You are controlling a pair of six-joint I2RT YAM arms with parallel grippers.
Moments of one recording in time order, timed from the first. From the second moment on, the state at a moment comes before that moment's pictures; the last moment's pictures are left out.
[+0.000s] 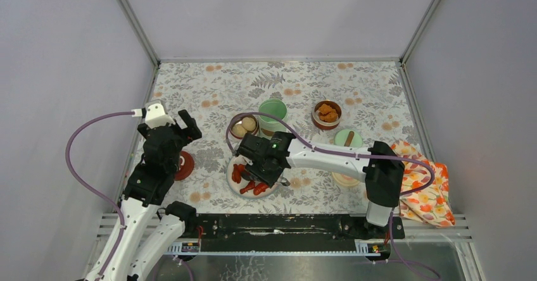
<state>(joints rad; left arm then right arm) -0.31 0.58 0.77 -0.49 -0.49 -0.33 1.19 1.78 1.48 -0.98 0.04 0.16</state>
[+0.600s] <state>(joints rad) -0.30 0.58 0.77 -0.48 -0.49 -0.33 1.19 1.85 1.50 -0.97 0.09 0.18</state>
